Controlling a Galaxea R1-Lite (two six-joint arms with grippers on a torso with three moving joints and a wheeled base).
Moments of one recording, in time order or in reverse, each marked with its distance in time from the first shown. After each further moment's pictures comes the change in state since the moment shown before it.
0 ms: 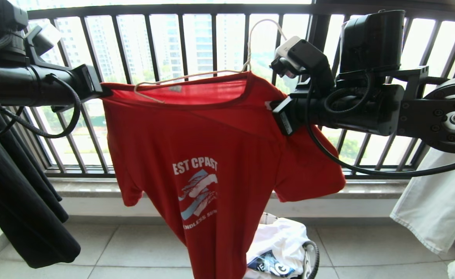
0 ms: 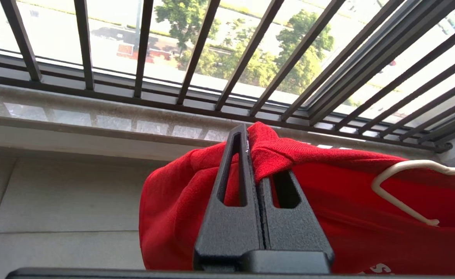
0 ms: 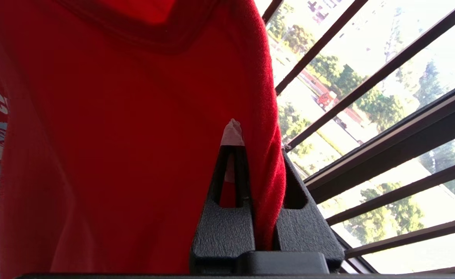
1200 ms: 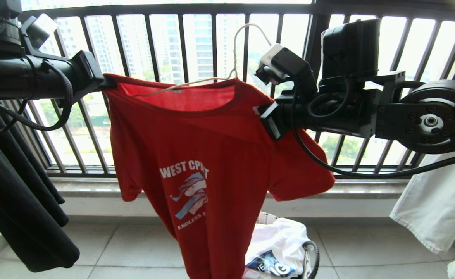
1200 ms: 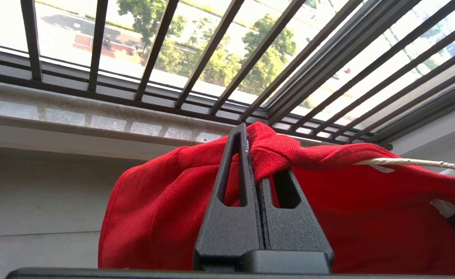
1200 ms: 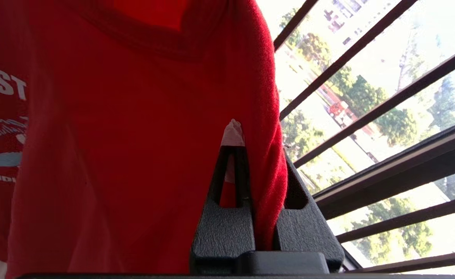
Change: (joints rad) left arm -0.041 -0.029 -0.008 -0.006 -0.055 -0.131; right arm 0.031 0.060 -0.053 0.004 0.043 -0.022
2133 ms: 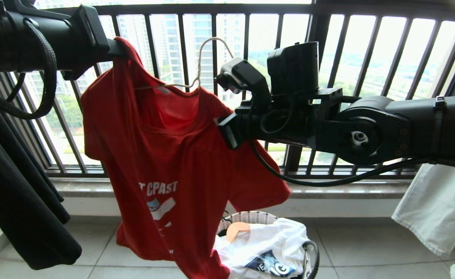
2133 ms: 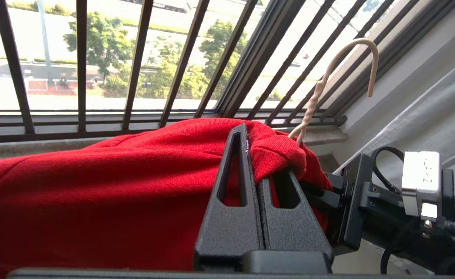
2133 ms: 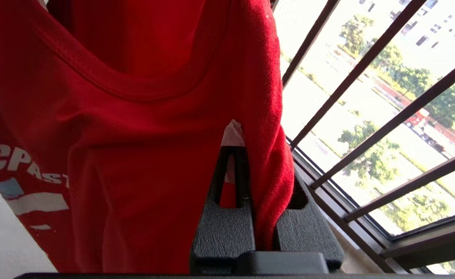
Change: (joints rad) left arm -0.204 -0.095 -0.067 0.022 0.012 0.057; right arm 0.106 0.150 -0.117 -0.046 0.087 0.202
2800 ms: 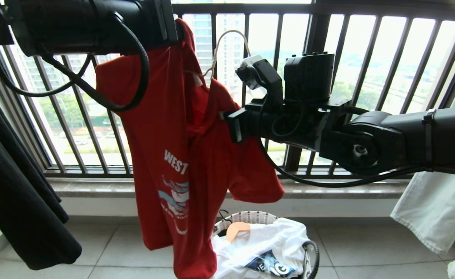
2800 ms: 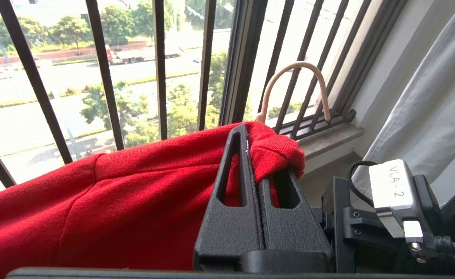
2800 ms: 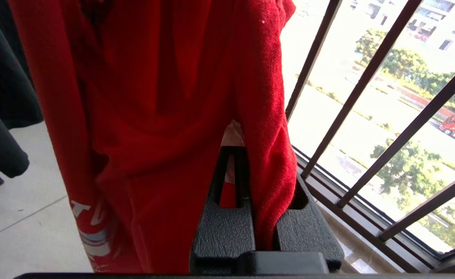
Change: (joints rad) left arm -0.221 0.159 -0.186 -0.090 0.124 0.239; right arm -0.048 -0.014 0.131 -0.222 0.096 0.127
